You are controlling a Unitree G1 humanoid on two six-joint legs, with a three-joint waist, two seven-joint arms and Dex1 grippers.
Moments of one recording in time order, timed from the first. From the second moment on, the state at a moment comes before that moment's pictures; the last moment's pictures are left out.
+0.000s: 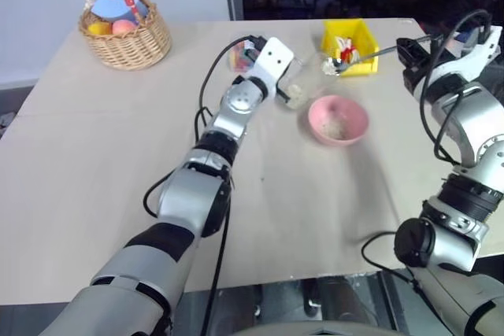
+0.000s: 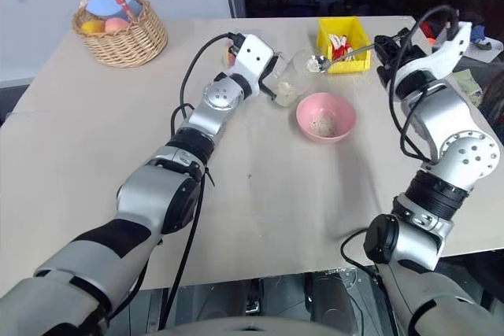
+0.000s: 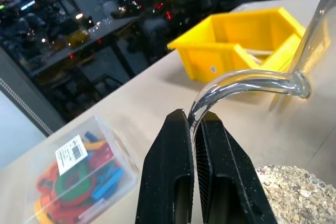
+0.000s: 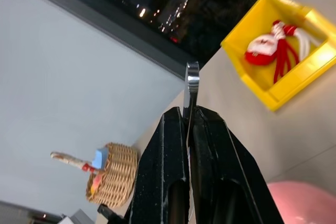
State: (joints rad) left arm -1.22 0.15 -0.08 1.15 0.17 -0.25 -0.28; right arm -0.79 -0.20 -0.64 -0.14 1.35 0.93 -0.51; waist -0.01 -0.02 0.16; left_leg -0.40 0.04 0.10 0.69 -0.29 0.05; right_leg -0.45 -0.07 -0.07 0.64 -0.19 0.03
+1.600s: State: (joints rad) left arm -0.85 0.23 0.00 0.50 0.01 0.02 -0.33; right arm -0.77 -0.33 -0.16 -0.29 0.94 0.75 0.01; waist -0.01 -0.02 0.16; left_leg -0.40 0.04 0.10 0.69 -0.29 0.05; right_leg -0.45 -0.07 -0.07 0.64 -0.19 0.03
